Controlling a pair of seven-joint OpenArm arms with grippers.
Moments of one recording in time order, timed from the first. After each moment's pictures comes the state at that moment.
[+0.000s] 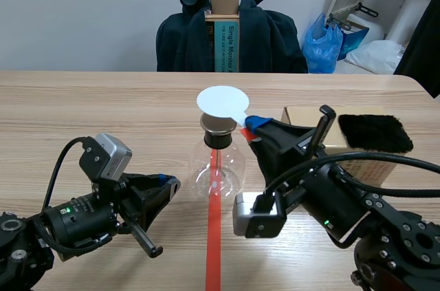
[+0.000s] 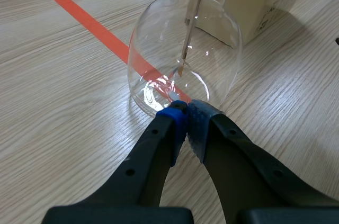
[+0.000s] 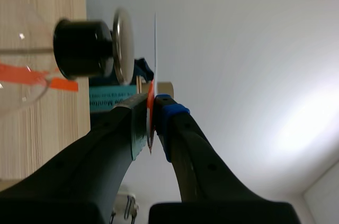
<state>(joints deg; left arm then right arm) 6.1 -24.0 24.4 69.5 -10.6 -28.9 -22.6 -9.7 23.0 -26.4 79.5 -69.3 -34.2 21.0</state>
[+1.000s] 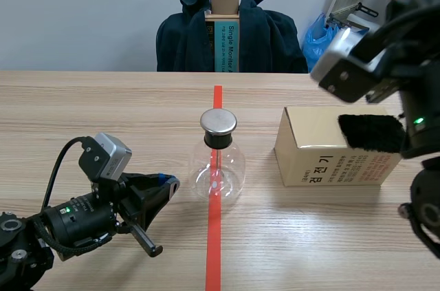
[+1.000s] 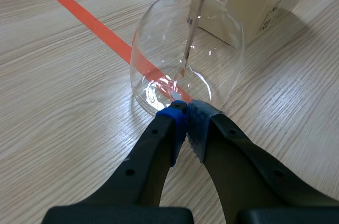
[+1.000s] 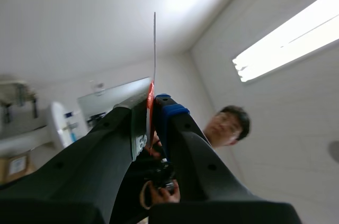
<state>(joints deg) 6.1 -24.0 24.4 69.5 -10.6 -28.4 -22.6 -18.1 22.9 -8.1 106.2 -75.1 -38.5 -5.4</state>
